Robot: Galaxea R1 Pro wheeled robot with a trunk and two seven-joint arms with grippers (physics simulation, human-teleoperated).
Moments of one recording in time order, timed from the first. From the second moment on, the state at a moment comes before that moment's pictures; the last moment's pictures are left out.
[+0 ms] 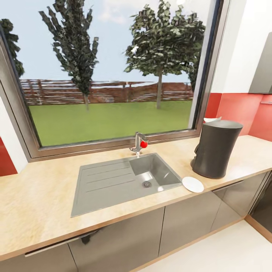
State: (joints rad) left arm 0.11 0.04 0.03 -0.12 0.49 -0.46 -0.17; right arm -0.37 -0.39 -2.15 -0.31 2.30 -0.08 0.52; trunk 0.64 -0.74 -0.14
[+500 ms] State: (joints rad) left arm 0.11 0.03 0.04 -0.11 0.50 -0.46 -0.16; right arm -0.21 -0.15 -2.16 -0.12 2.33 -0.27 0.37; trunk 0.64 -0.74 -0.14
